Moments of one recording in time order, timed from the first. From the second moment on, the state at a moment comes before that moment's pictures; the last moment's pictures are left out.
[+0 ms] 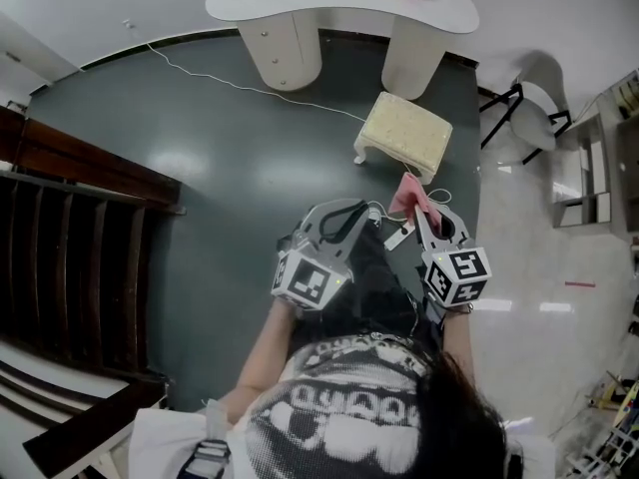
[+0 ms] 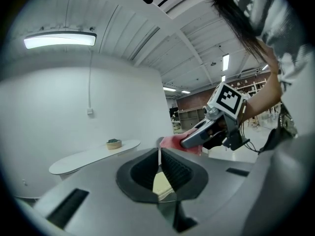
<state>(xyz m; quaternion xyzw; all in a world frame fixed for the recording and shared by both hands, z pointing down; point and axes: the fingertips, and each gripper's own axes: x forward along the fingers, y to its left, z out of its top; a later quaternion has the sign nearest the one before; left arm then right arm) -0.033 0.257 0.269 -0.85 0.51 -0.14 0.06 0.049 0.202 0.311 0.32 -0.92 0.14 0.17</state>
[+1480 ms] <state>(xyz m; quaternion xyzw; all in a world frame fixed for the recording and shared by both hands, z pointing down) 0.006 -0.005 0.276 -0.86 0.46 -0.21 0.08 0.105 -0.051 0.334 0.36 -0.91 0.20 0.11</state>
